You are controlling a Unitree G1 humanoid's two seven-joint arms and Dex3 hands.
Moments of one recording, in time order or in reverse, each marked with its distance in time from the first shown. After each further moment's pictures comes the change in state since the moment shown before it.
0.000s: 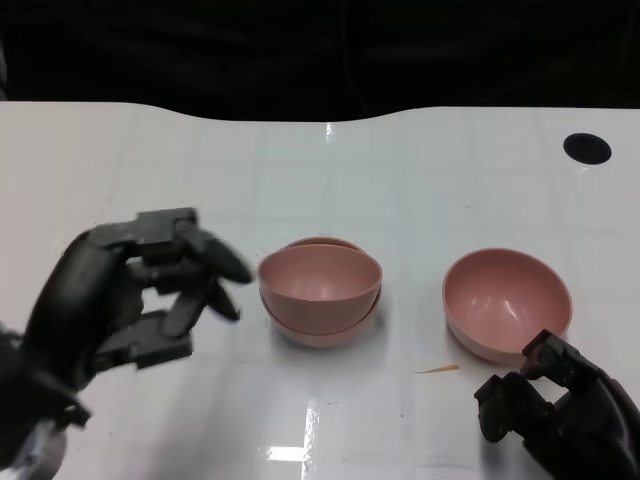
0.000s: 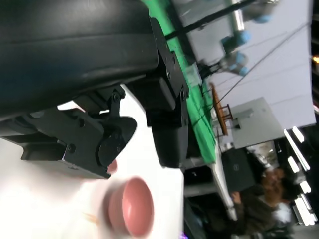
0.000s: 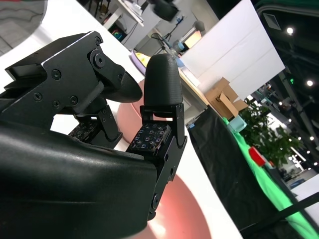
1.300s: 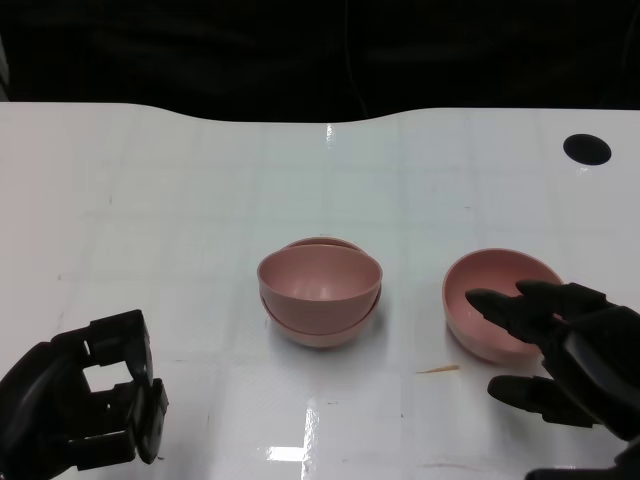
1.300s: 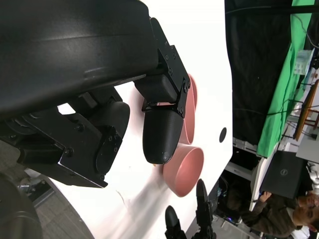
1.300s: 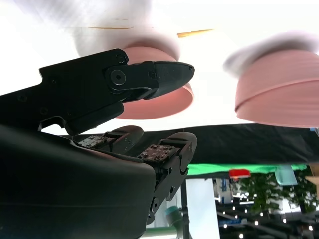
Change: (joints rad) left arm 0.138 -0.004 0.164 0.029 -0.140 0.419 -0.189; right arm -0.123 -0.336 0.226 0.005 -1.628 -0.632 -0.722
